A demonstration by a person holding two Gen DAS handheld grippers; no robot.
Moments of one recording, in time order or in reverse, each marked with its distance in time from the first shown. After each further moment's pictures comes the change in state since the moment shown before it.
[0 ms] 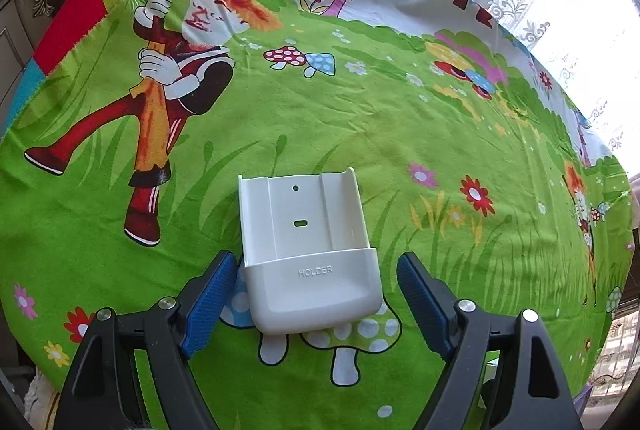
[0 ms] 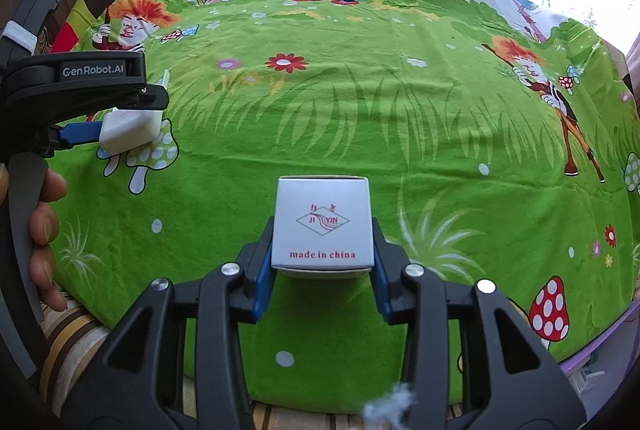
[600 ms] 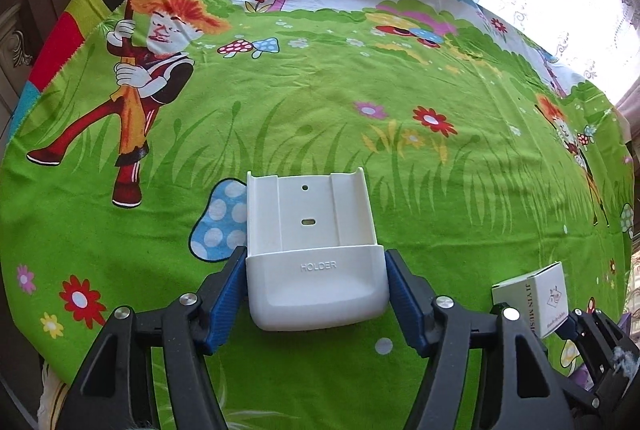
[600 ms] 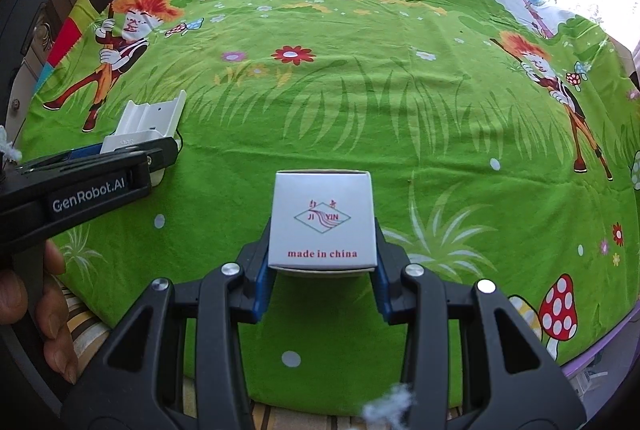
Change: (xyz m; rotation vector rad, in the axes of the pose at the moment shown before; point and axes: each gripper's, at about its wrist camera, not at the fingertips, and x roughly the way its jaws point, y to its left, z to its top) left arm -0.018 -0.023 -0.049 0.201 -0.037 -0.022; right arm 0.003 0.003 -0.002 -0.004 0.011 0.017
